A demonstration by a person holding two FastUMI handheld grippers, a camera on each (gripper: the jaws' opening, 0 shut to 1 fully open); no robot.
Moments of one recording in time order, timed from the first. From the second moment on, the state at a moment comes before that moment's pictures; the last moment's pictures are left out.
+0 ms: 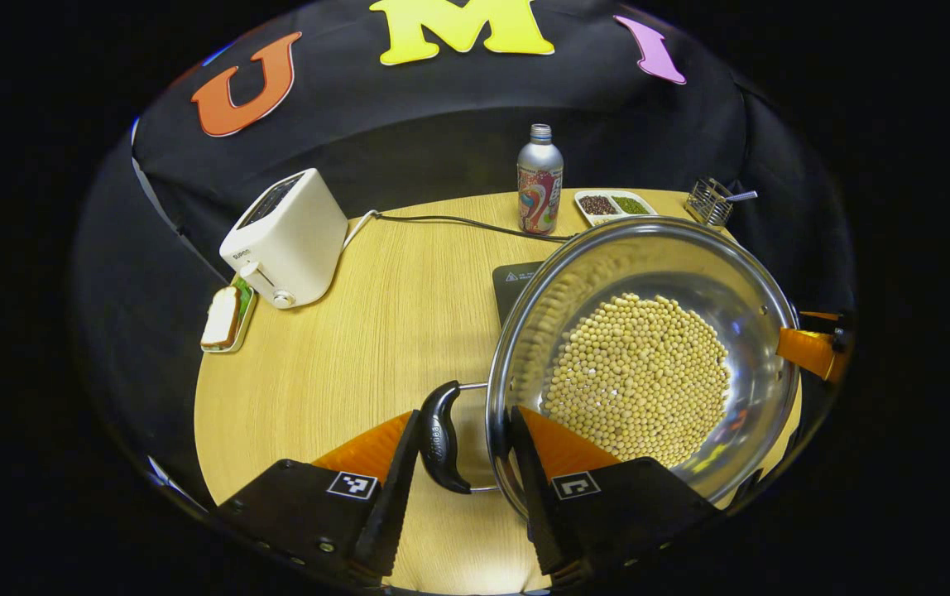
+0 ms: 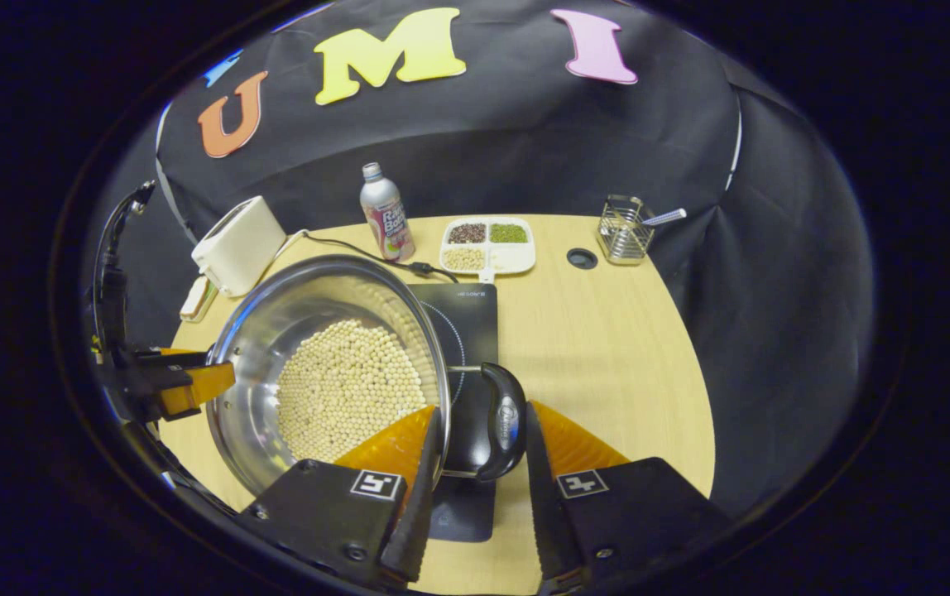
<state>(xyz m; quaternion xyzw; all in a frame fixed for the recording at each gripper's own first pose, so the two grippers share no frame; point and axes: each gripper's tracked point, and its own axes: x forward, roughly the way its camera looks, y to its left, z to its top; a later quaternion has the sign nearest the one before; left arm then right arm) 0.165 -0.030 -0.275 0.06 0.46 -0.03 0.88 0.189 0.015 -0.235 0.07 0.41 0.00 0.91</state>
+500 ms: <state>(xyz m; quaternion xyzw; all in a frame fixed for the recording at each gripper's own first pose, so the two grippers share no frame) 0.190 -0.043 -0.279 0.06 0.47 0.00 0.88 0.230 -0.001 -0.240 0.07 0.43 0.03 0.90</state>
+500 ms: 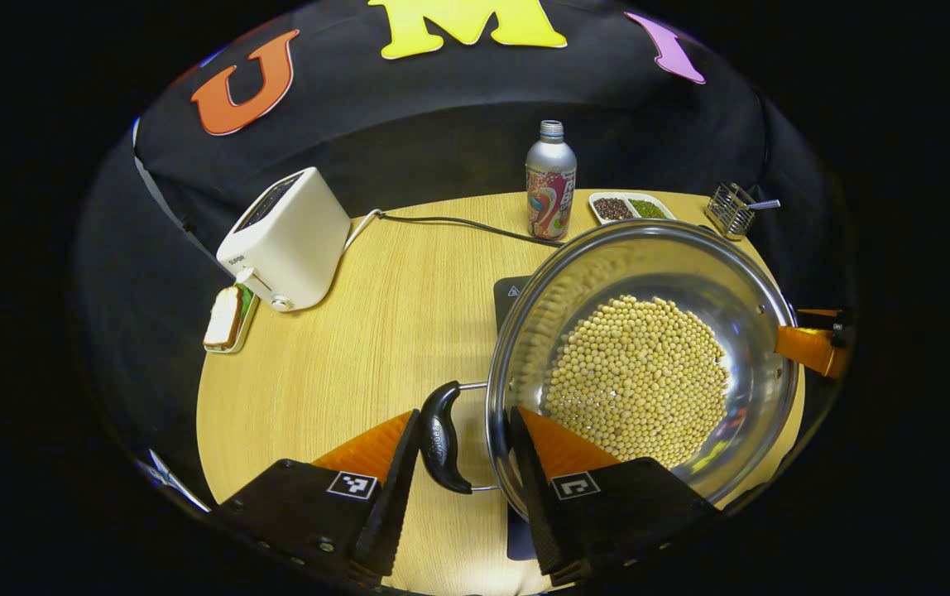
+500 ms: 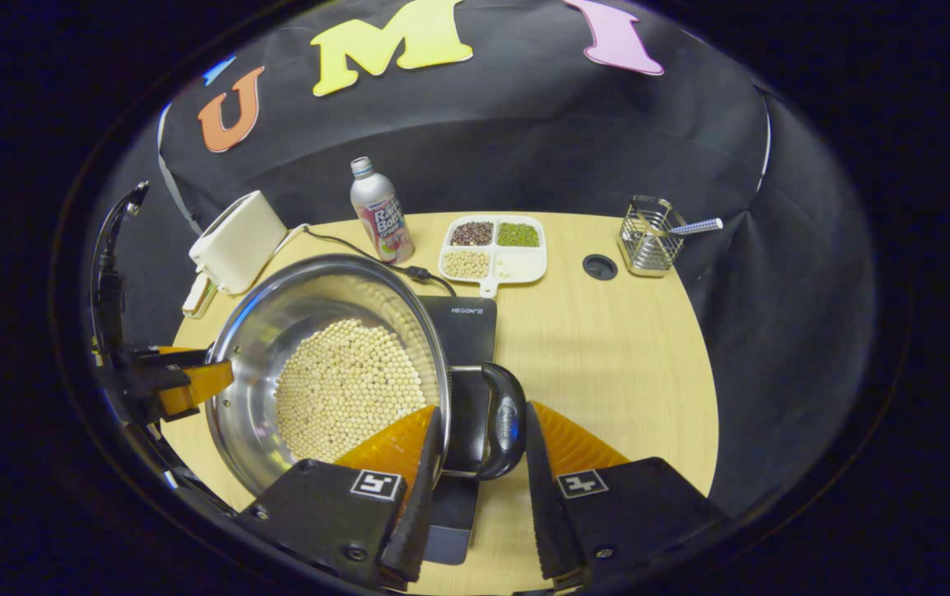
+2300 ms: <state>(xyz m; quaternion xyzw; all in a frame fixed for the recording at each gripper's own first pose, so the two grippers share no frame) 0.187 -0.039 -0.221 0.05 0.32 -0.02 0.95 0.207 -0.023 -0.211 0.08 0.30 0.01 0.95</state>
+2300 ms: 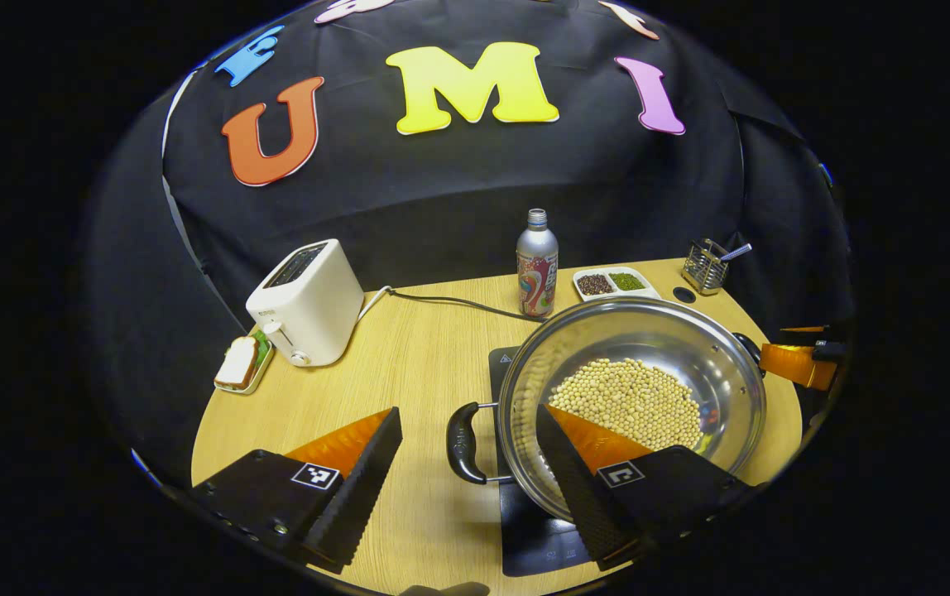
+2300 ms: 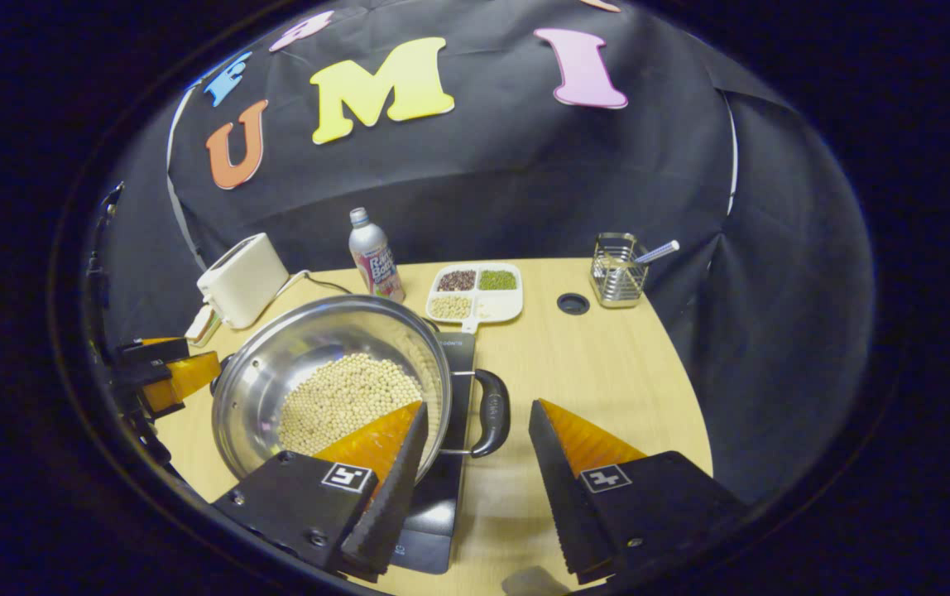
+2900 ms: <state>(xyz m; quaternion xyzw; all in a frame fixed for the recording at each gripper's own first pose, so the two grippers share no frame) 0.152 -0.031 -0.177 0.06 0.28 -0.04 0.96 0.160 -0.008 -0.160 0.05 0.25 -0.02 0.97</state>
